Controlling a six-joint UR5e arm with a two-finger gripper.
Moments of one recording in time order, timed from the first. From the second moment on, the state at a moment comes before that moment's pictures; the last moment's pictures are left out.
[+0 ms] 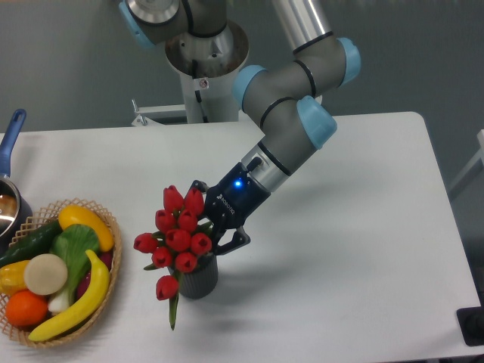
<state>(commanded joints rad) 2.55 -1.90 -1.81 -0.84 0.52 1.36</state>
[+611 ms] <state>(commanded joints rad) 2.55 -1.85 -1.80 -0.84 0.47 1.25</state>
